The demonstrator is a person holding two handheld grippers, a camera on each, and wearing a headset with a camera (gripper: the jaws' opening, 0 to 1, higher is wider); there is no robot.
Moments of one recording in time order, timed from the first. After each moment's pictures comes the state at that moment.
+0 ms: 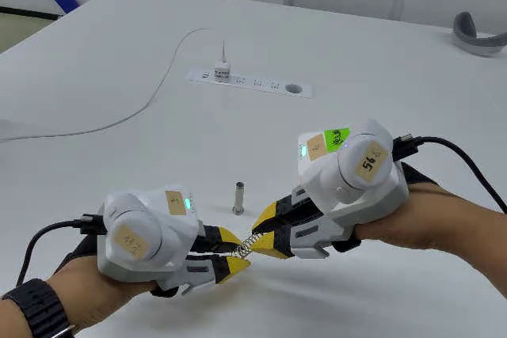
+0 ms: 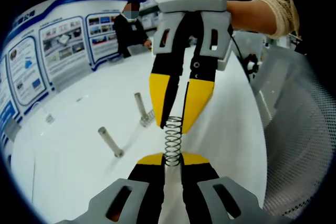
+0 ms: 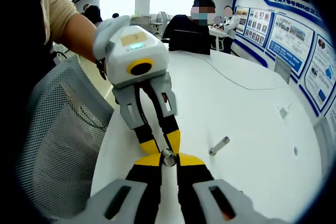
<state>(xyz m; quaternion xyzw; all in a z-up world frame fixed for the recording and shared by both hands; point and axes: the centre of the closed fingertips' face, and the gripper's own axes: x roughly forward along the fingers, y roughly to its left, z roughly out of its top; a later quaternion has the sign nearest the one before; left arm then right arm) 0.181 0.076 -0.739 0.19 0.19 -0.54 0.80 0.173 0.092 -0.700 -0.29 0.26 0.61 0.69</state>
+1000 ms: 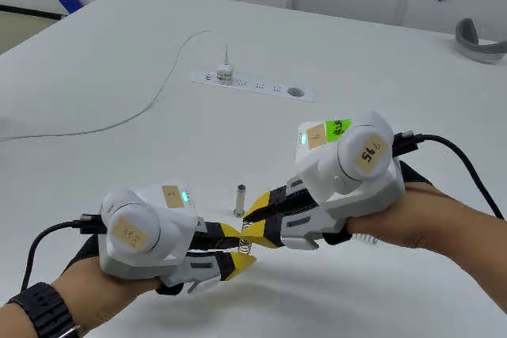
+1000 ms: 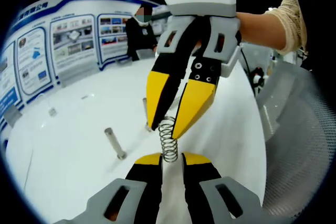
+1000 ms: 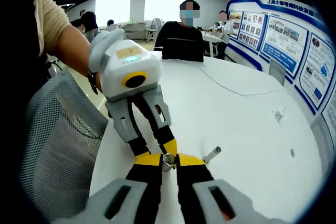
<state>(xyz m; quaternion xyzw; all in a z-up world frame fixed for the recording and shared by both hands) 0.189 0.077 -0.731 0.14 0.19 -0.52 0.82 0.187 0.101 -0.687 -0.28 0.24 0.60 0.71</state>
